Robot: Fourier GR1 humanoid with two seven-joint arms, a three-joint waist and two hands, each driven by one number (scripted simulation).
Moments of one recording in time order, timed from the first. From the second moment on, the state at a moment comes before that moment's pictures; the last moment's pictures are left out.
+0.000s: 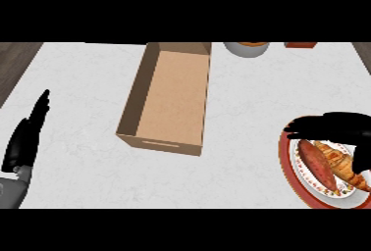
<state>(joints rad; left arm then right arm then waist) -0.15 0.58 -0.17 -1.30 0.07 0.34 0.06 -0.59 -0.87 0.71 -0.88 0.64 0.22 -1.02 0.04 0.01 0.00</state>
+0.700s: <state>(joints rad) -0.11 0.58 -0.12 -1.30 0.06 0.31 0.04 -0.65 -0.80 0.77 -0.79 0.65 0.18 -1.07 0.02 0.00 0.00</state>
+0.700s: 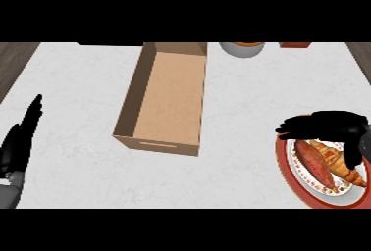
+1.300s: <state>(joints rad) -0.11 0.56 -0.11 -1.30 0.03 0.31 0.05 -0.60 -0.87 0.83 -0.92 0.64 0.16 -1.07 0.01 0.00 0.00</state>
